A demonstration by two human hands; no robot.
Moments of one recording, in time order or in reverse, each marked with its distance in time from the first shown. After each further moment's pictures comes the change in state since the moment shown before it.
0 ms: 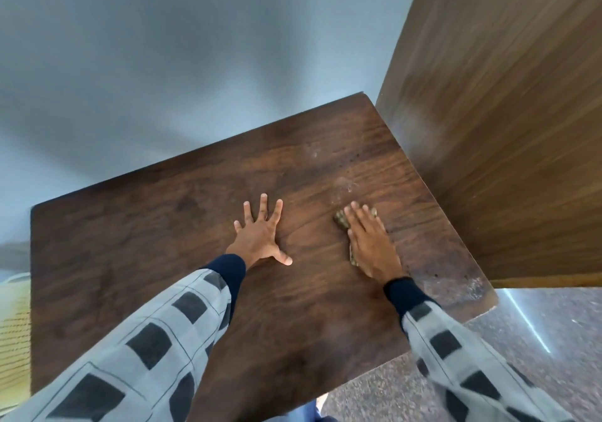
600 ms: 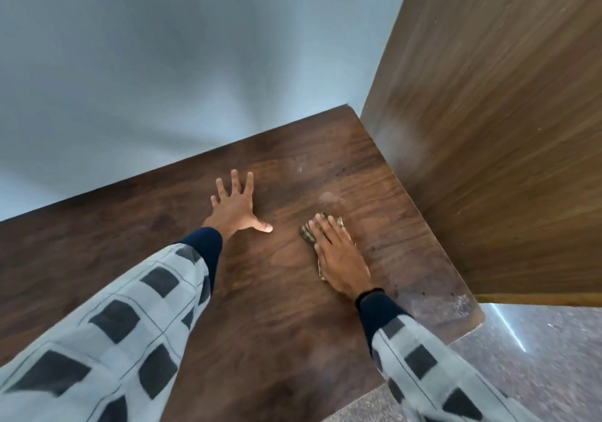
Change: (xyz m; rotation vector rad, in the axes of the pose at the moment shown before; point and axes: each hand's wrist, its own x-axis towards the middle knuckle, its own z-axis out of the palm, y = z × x) left_hand 0.051 -0.005 -0.074 -0.091 0.122 -0.053; right_hand 0.025 -0.031 0.007 0.035 0.073 -0.117
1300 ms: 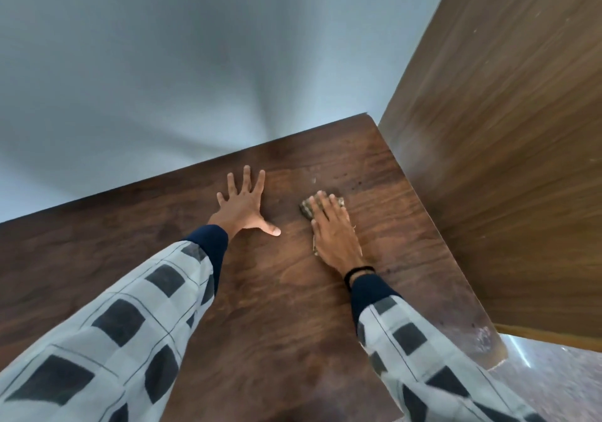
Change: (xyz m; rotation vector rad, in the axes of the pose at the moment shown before) left_hand 0.037 -0.008 -0.019 0.031 -0.035 0.007; right_hand 0.095 -0.003 0.005 0.007 0.076 0.065
